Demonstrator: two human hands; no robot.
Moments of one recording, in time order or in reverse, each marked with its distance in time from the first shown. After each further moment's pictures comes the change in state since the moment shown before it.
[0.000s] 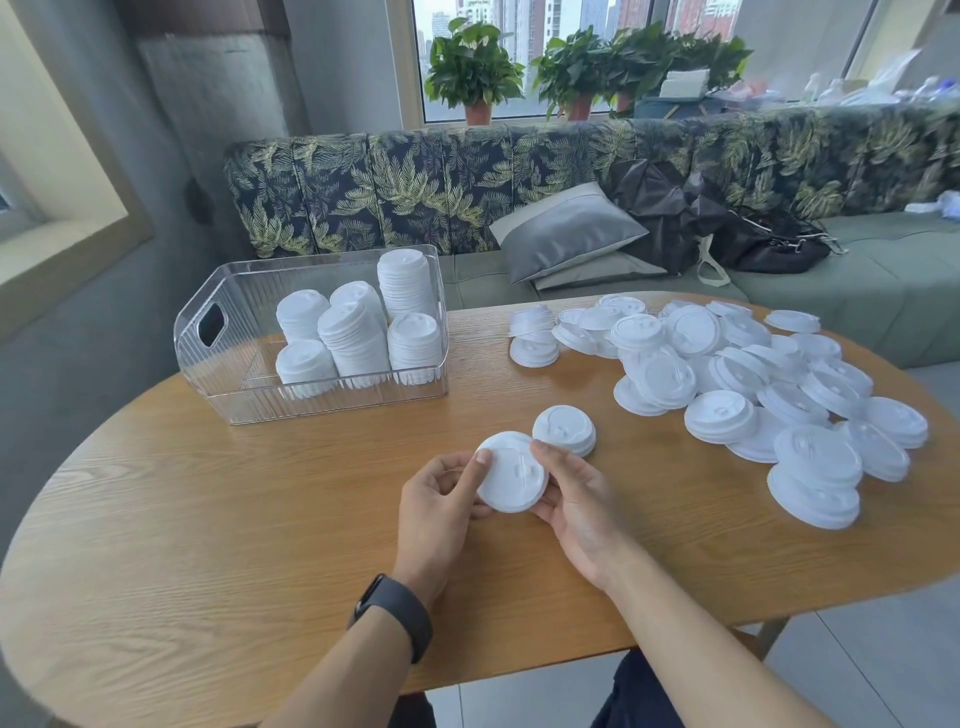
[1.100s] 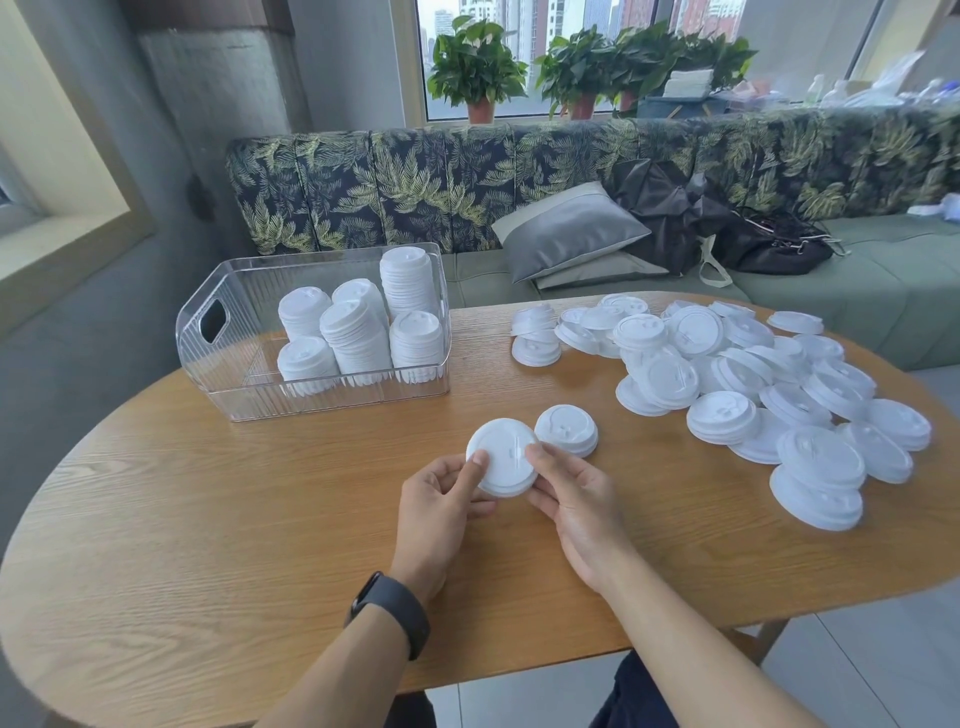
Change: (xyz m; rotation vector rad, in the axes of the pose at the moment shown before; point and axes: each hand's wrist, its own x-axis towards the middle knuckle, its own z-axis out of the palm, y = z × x) left_hand 0.000 0.003 -0.003 -0.015 -0.048 -0.022; right_hand -0.005 0.003 0.004 -0.040 0.061 -0.083
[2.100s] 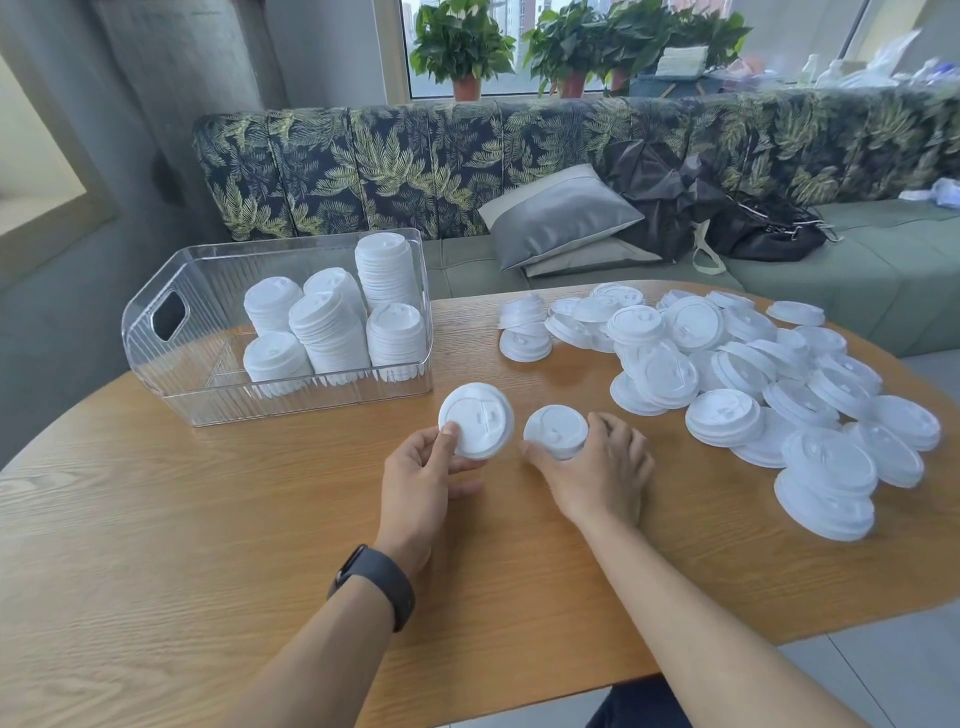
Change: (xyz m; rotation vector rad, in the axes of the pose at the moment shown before) left_hand 0.051 -0.006 0.008 -0.027 0.075 -0.023; right_hand 0.070 0.006 -0.030 -1.381 0.537 -0.226
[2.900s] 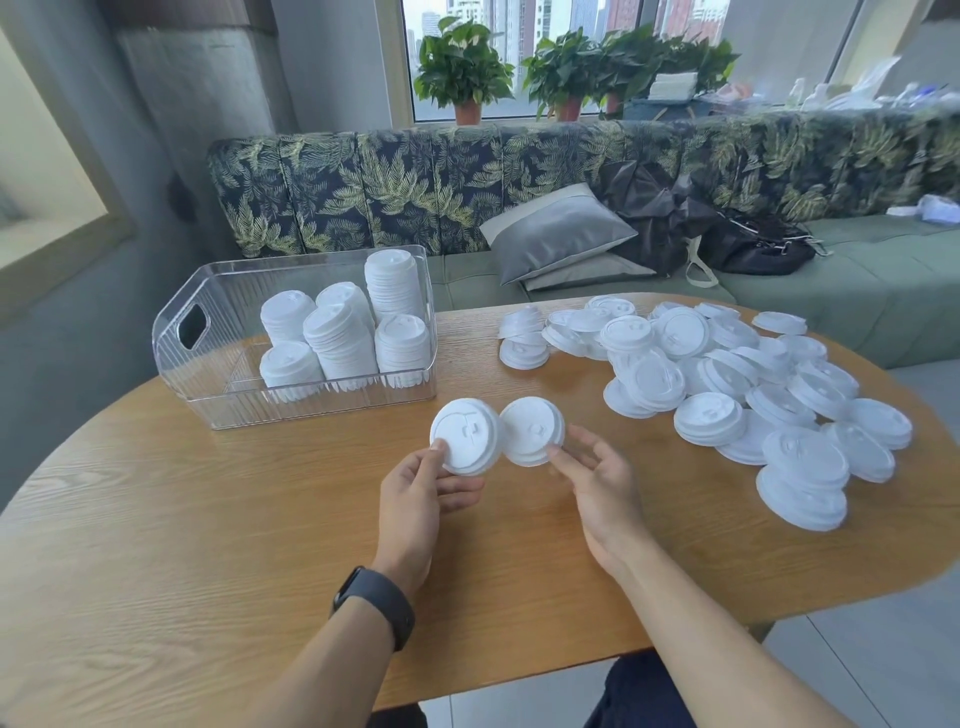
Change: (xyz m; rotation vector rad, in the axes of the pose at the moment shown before) left_hand -0.037 0.015 -0.007 -0.114 0.017 -0.061; right_hand -0.032 0.002 -0.037 1.188 -0.311 0.179
